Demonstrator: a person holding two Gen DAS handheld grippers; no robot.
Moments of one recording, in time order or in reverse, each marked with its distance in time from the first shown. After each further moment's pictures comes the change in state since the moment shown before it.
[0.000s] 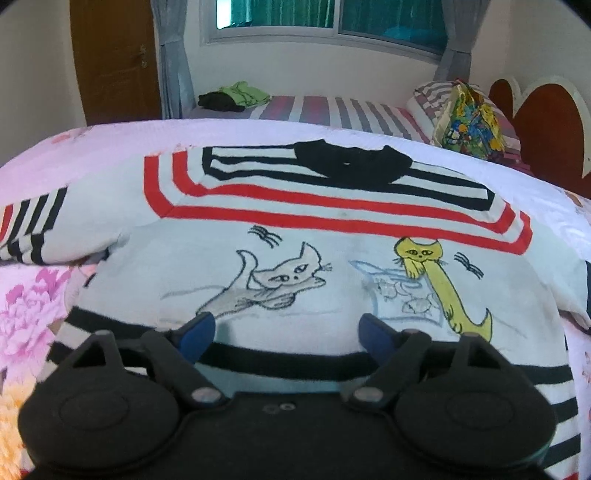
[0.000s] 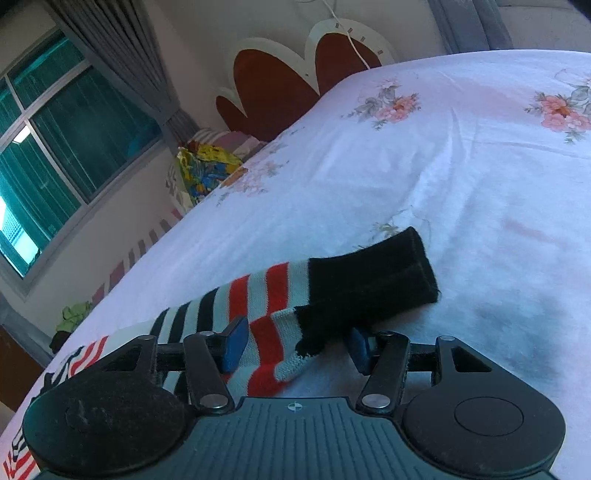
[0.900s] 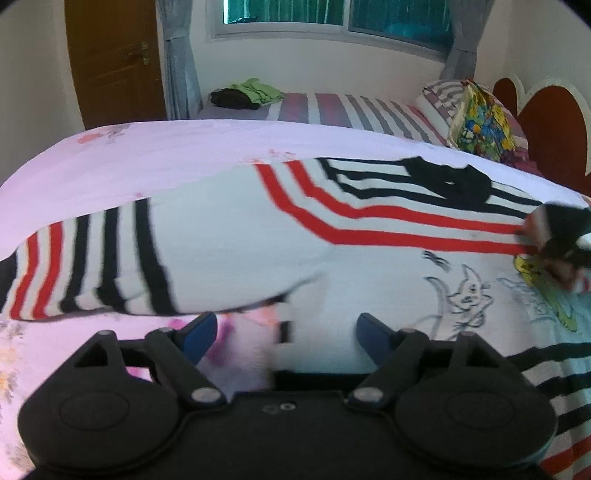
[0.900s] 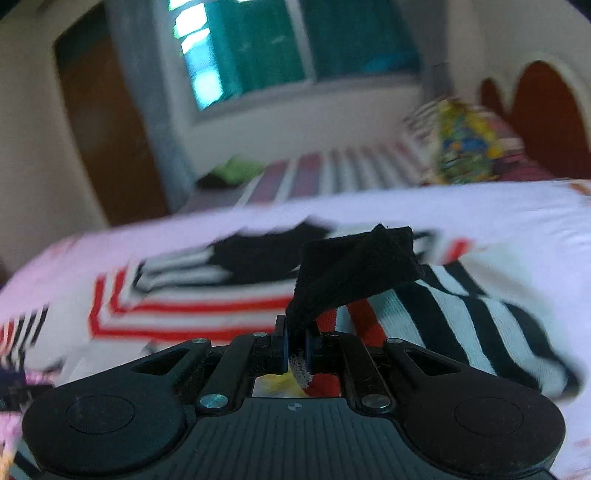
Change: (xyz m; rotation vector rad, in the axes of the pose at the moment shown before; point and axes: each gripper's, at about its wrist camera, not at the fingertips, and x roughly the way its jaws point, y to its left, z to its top) left arm 0.015 0.174 0.030 0.023 0.024 -0.042; right arm 0.018 0.351 -0.213 -0.690 0.238 0.412
